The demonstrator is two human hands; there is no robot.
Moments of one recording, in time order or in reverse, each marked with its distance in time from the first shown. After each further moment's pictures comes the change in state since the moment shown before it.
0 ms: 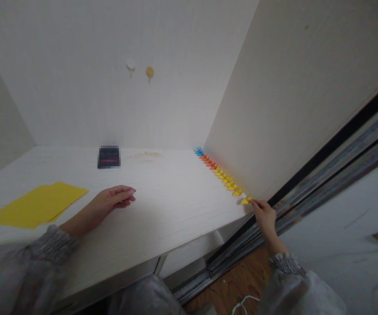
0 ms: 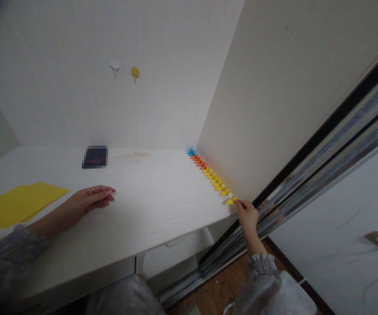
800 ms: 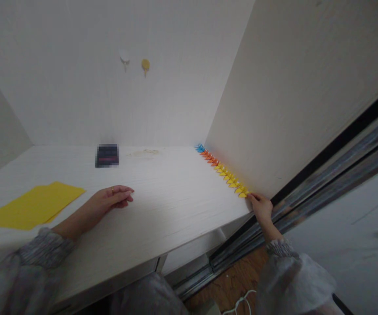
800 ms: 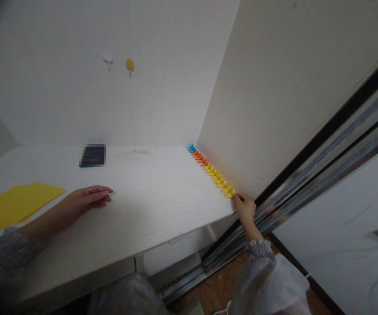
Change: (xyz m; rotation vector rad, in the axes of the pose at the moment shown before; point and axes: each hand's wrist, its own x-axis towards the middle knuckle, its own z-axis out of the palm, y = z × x) left_hand 0.002 0.000 0.000 0.077 0.004 0.016; right_hand 0.020 0.016 0.031 -0.065 -0.044 0.059
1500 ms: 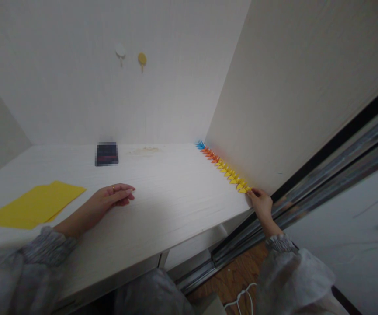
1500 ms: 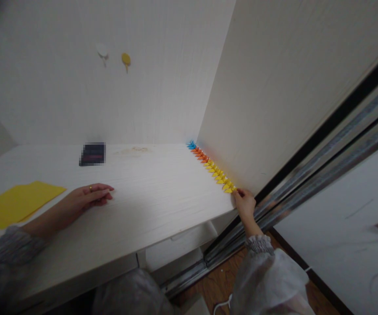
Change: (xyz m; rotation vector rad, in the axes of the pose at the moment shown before) left_hand -0.001 0.003 0.000 0.025 -0.023 -0.008; right_hand -0.003 -0.001 0.005 0.015 0.007 0.014
